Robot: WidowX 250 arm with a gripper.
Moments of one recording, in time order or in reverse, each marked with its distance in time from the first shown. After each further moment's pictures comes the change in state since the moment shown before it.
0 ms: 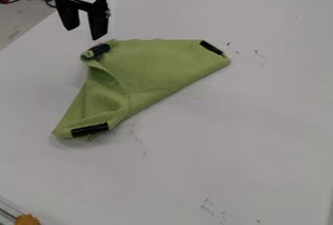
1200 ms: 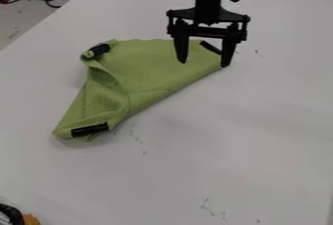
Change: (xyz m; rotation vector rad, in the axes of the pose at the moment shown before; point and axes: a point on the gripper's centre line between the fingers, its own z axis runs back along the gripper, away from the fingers) arm 0.038 -0.185 -0.002 -0.048 -0.002 0.370
